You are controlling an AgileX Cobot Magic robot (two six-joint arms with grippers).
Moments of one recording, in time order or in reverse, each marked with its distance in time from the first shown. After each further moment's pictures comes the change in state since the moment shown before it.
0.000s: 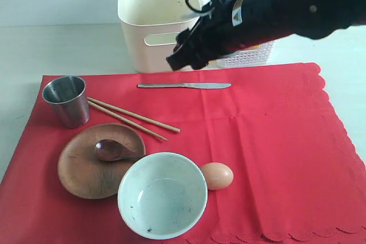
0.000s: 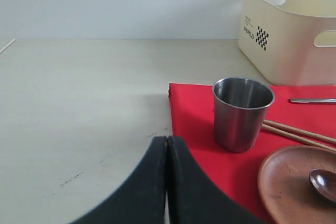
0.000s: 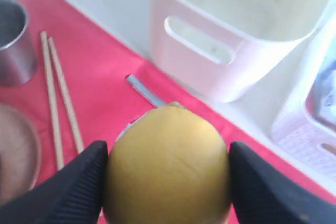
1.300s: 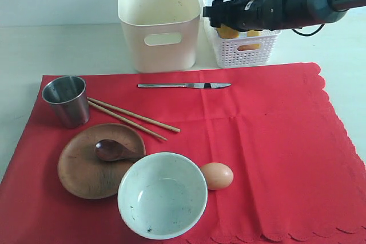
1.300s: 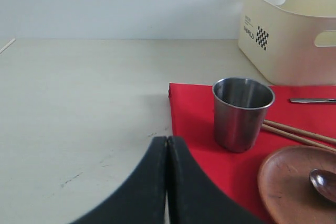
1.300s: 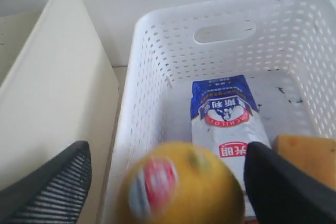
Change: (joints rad) left arm 0.000 0.000 0.000 0.000 0.000 0.000; right arm -0.354 0.629 -0.456 0.299 -0.363 0.051
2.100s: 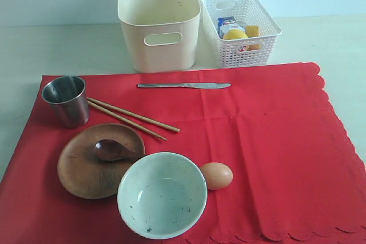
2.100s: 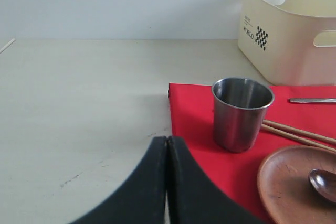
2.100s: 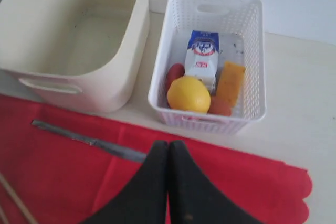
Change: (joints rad) left arm 0.000 0.000 0.000 0.000 0.000 0.000; right arm 0.004 -0.700 0.206 -0.051 0.720 -0.157
